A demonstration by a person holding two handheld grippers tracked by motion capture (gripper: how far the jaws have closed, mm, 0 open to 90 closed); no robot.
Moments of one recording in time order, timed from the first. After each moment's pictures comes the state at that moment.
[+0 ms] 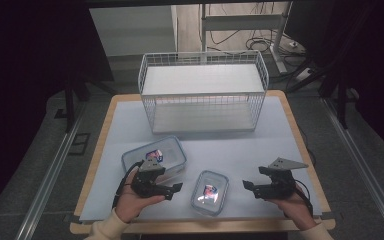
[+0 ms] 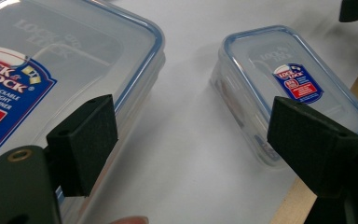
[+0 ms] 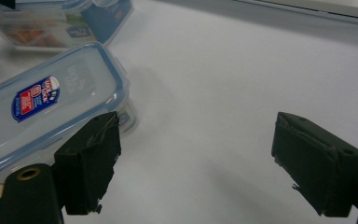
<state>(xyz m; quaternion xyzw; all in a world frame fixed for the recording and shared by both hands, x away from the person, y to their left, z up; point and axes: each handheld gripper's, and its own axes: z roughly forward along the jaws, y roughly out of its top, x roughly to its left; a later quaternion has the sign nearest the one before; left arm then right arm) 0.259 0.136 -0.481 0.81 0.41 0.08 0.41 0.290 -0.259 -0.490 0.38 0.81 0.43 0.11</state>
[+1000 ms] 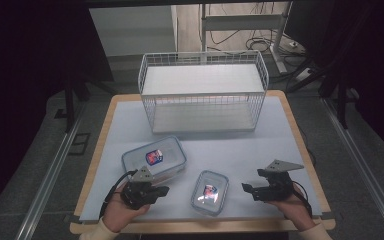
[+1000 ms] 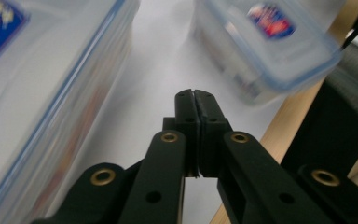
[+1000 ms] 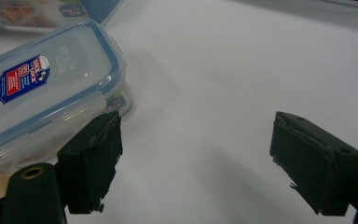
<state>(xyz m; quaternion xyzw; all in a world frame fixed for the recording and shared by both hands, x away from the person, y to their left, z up) 0.235 0.157 -0.485 0.85 0.37 0.05 0.38 0.289 -0.256 -0.498 0.38 0.82 0.41 0.12</state>
